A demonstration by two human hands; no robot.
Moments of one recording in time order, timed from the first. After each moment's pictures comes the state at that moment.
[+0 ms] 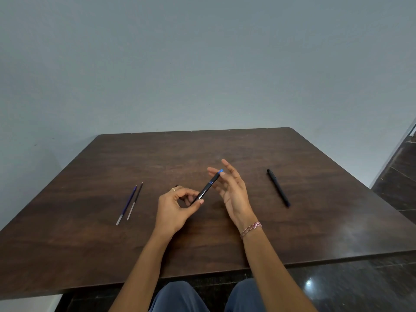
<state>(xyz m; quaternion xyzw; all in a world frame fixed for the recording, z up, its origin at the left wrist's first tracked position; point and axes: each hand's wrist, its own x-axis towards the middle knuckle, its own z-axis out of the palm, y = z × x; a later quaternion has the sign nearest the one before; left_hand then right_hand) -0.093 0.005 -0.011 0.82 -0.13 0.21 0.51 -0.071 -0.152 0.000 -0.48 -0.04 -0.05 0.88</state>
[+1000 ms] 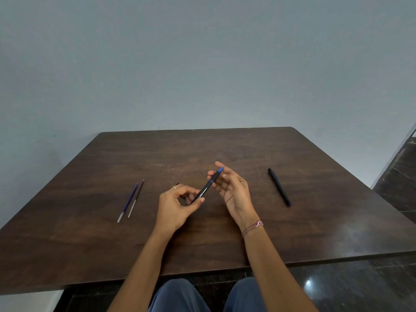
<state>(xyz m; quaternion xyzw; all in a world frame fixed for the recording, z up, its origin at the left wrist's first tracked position) -0.092 0.006 -0.012 0.82 -0.14 0.21 0.51 -0.071 -0.155 0.001 -0.47 -0.05 -0.03 0.88</state>
